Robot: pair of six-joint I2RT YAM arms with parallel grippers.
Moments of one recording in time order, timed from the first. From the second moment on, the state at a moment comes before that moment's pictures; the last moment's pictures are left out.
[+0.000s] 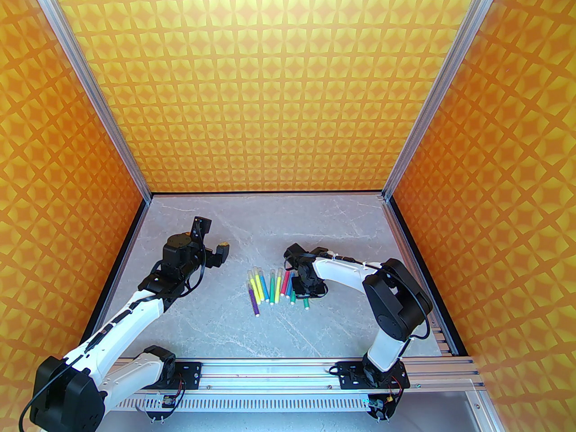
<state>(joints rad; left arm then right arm) -0.35 1.07 0.71 -0.05 -0.04 0.02 0.61 1.76 1.05 -0.83 0.02 0.51</state>
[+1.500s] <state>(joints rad) -0.40 1.36 0.91 0.04 0.68 -0.35 0.66 1.43 0.92 -0.06 -0.35 0.20</state>
